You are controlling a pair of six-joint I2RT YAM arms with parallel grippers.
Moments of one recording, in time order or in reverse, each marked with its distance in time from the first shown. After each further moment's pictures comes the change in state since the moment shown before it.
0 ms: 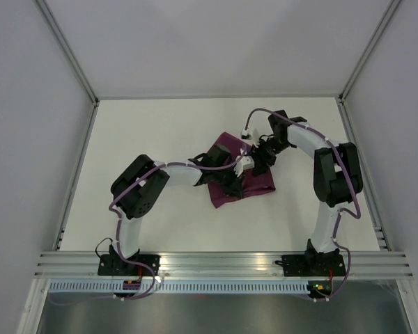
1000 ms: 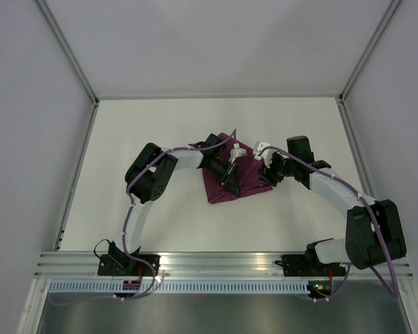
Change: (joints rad) left arm 0.148 0.252 0.289 -0.335 0.422 -0.112; right arm -0.006 -0.617 -0.687 0.676 0.101 0.024
